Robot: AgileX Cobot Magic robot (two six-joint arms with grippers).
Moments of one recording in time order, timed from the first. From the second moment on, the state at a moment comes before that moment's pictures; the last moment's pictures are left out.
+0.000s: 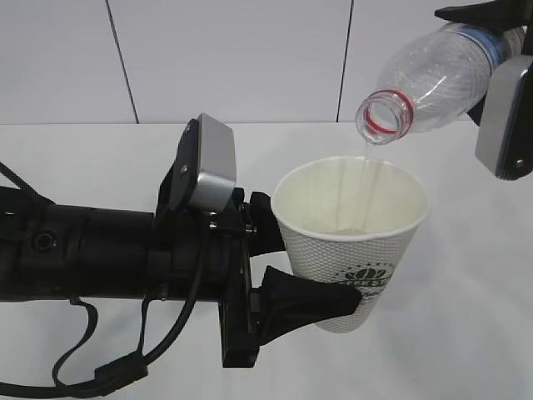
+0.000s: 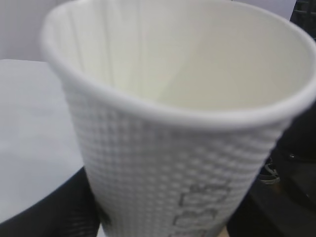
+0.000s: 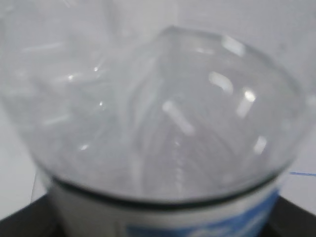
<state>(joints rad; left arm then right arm) -0.70 1.71 -0.72 1.02 -0.94 -0.64 0.06 1.29 -0.72 -0.98 -0.58 -0.78</state>
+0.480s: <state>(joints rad) -0.70 1.71 -0.72 1.02 -0.94 -0.64 0.06 1.29 -0.72 -0.98 -0.58 -0.78</state>
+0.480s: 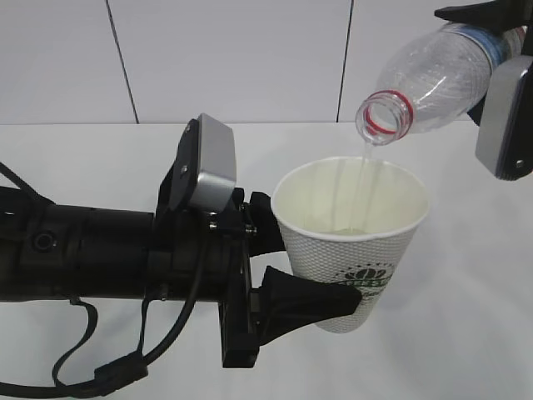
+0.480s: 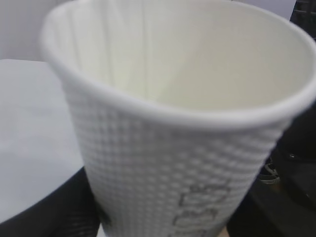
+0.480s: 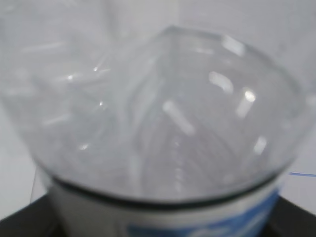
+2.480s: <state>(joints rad) -0.70 1.71 -0.72 1.02 -0.94 -0.64 0.06 1.28 -0.72 -0.98 -0.58 -0.79</state>
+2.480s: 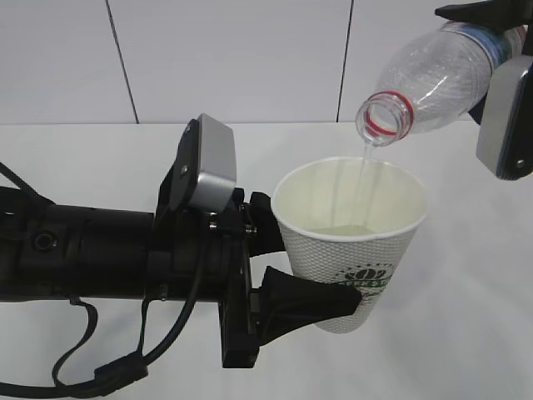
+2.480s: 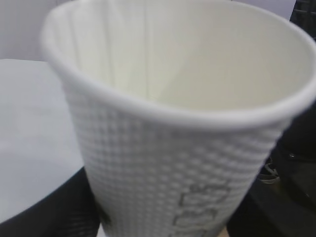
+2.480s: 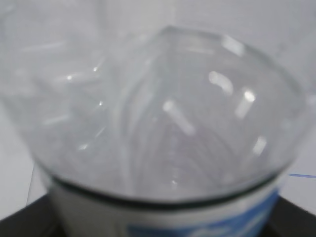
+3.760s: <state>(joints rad) -0.70 1.71 -0.72 1.02 -0.94 -0.64 0.06 1.28 -0.72 -0.98 -0.58 -0.80</state>
